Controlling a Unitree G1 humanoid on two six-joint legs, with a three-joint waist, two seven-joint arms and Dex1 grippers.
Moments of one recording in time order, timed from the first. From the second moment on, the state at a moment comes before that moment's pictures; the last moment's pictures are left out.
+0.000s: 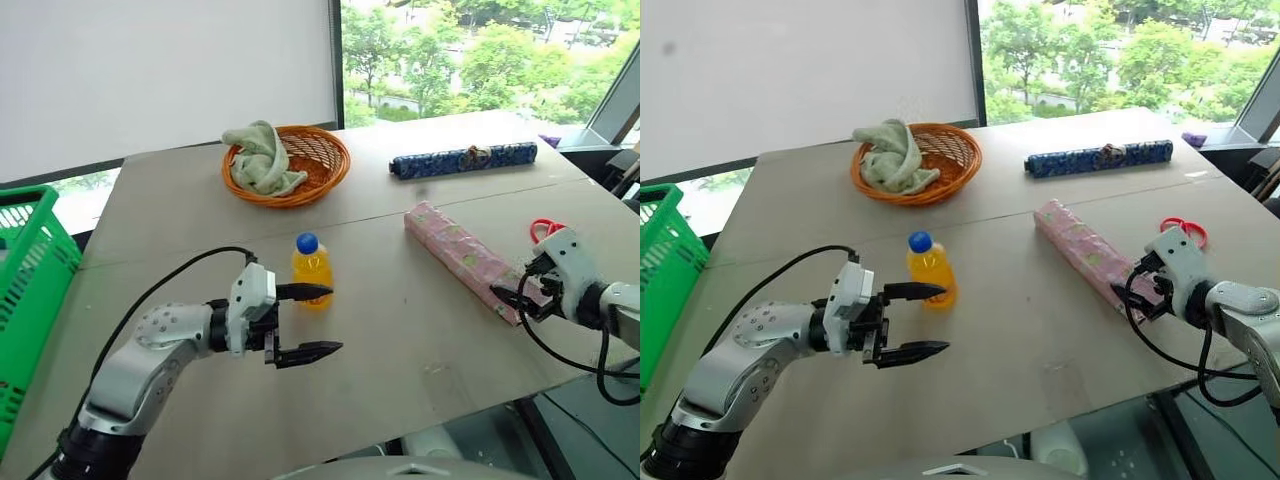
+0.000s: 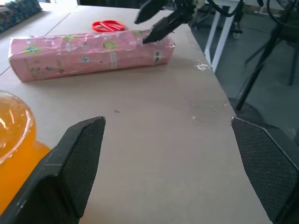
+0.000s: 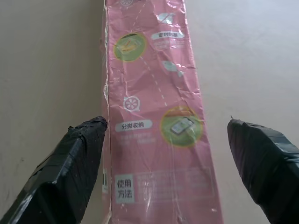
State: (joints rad) left arm 0.06 0.73 0.03 -0.50 -0.60 0.39 -1.07; right arm -0.12 -0.90 -0.11 -0.35 0.47 0.98 0.58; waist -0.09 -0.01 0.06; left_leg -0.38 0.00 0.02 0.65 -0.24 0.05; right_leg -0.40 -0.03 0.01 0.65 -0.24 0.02
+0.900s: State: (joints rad) left arm 0.10 0.71 0.07 -0.63 -0.70 0.50 -0.91; right arm -0.21 -0.97 -0.04 -0.03 0.38 0.94 0.87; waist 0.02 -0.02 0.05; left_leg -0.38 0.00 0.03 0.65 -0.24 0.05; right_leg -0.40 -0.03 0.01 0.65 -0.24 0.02
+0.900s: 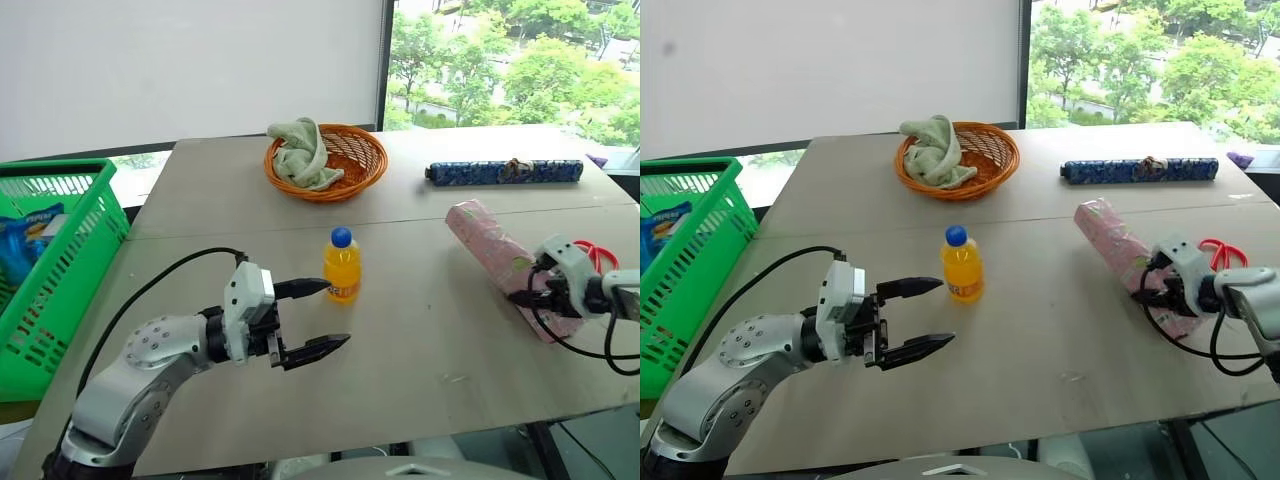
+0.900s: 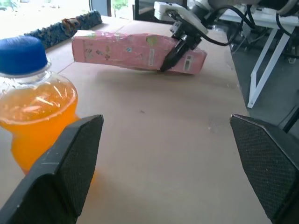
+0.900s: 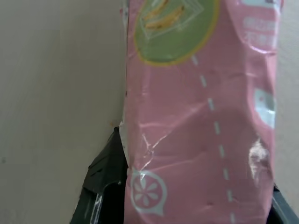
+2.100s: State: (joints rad) left arm -0.49 0.57 0.17 -0.46 -1.61 0.80 -0.28; right arm -0.70 -0.60 0.05 -0.52 0.96 1.00 0.78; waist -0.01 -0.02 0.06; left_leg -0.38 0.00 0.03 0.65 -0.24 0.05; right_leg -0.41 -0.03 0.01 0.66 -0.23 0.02
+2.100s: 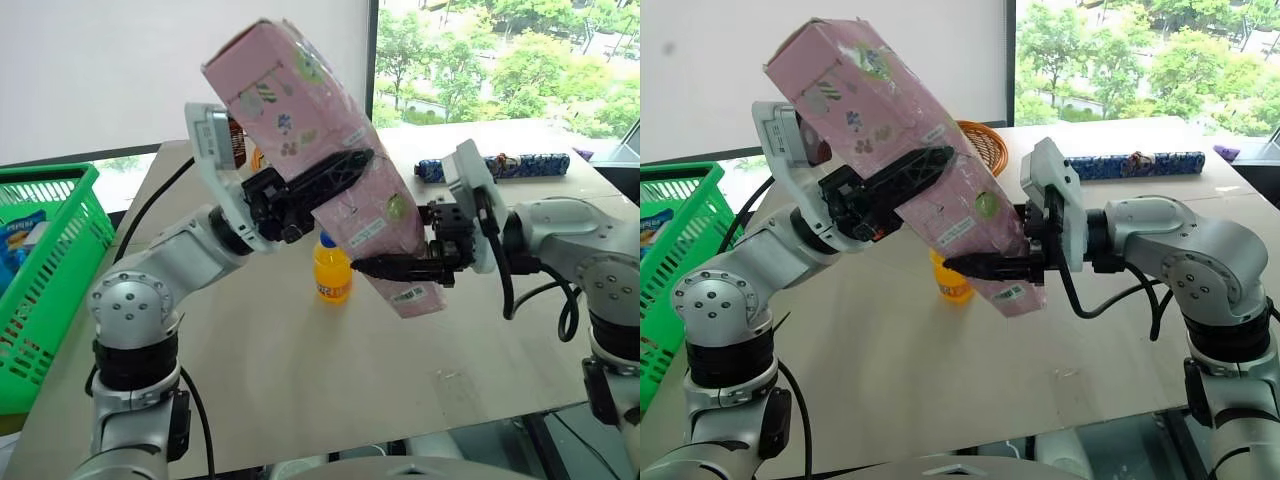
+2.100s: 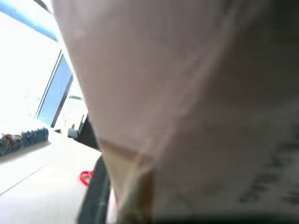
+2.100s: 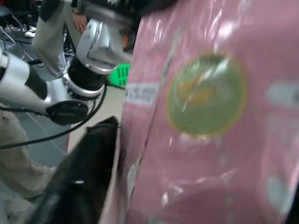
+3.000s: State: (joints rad) left arm -0.85 1.22 0.38 0.69 -0.41 0.05 -0.40; right arm -1.08 -0.42 0.15 -0.26 0.74 0.97 0.73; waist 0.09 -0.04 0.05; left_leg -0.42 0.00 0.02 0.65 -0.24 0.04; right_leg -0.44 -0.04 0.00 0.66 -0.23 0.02
